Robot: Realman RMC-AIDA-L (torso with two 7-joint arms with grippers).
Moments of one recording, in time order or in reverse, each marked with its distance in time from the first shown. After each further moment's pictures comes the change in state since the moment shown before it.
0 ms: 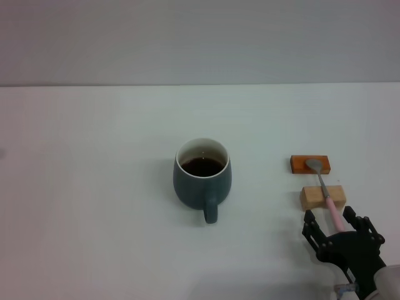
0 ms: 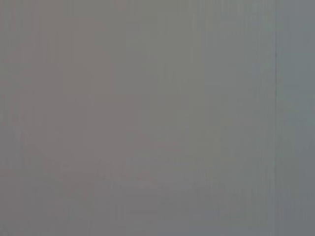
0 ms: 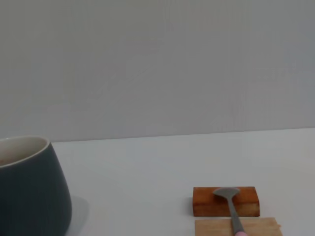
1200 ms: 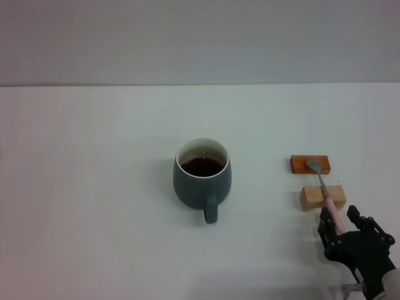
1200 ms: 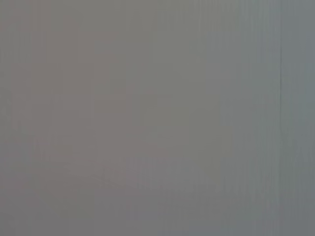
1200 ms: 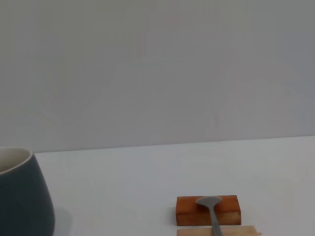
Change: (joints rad) left arm 0.011 0.003 -0.001 0.000 0.000 0.013 -0.014; right arm -0.020 0.007 0.002 -0.007 0.000 -0.048 -0.004
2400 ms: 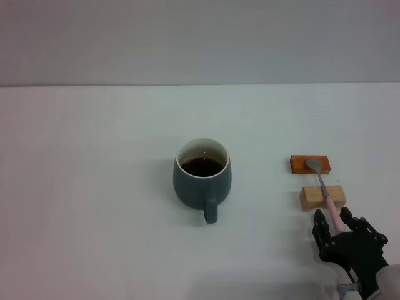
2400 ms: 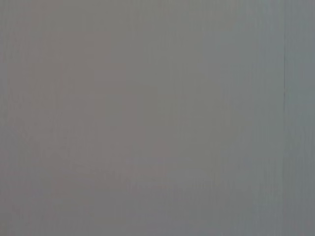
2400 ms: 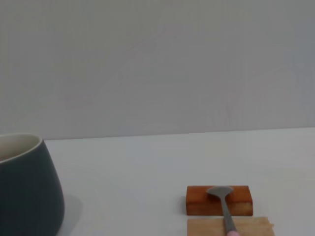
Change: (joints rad) left arm 0.007 -0.005 -0.005 0.000 0.000 0.003 0.000; right arm 0.019 -0.013 0.005 0.007 0.002 0.053 -0.004
